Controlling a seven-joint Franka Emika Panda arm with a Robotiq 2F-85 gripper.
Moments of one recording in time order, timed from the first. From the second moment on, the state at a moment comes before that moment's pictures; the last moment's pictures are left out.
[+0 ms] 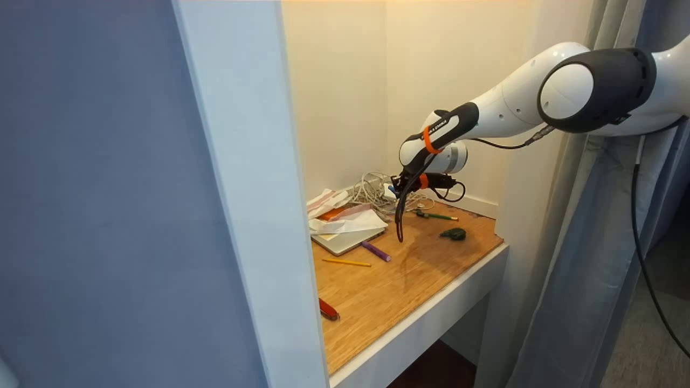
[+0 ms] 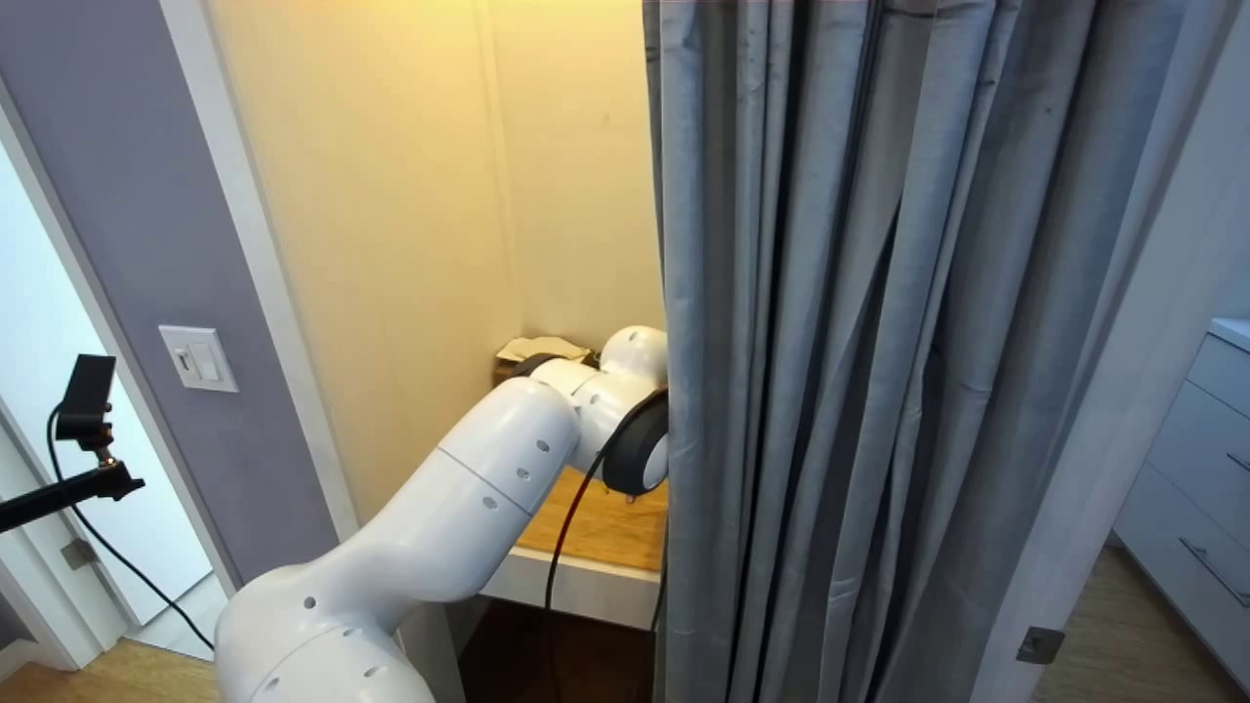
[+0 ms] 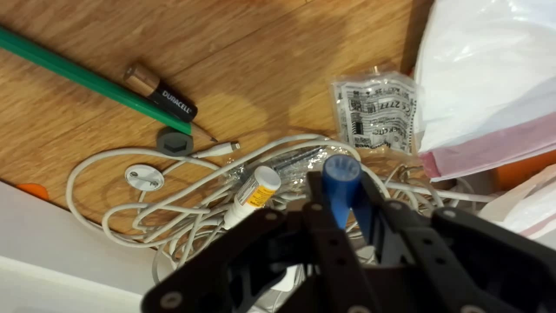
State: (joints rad) arm -0.11 1.02 0.14 -1.20 0.04 2.74 0.02
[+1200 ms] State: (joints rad) arm -0.15 0.59 0.19 -2.09 0.06 3.22 0.01
